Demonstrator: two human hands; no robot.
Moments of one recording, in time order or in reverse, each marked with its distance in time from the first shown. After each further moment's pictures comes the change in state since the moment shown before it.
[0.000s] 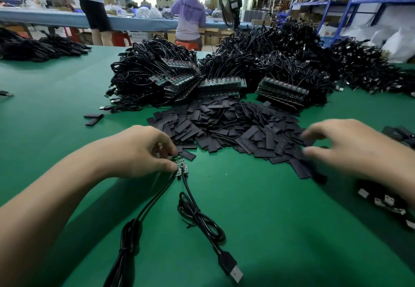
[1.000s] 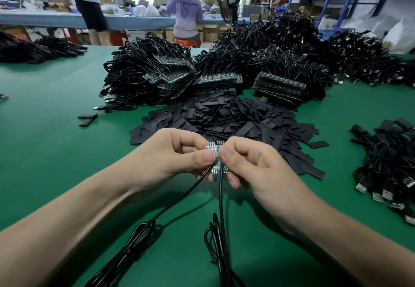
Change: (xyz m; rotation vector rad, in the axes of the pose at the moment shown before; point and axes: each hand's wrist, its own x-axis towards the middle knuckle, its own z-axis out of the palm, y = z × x) left_hand -0.004 0.043 0.040 -1.175 -0.148 0.364; right_hand -0.041 -0.114 0.049 1.437 -0.102 -0.376
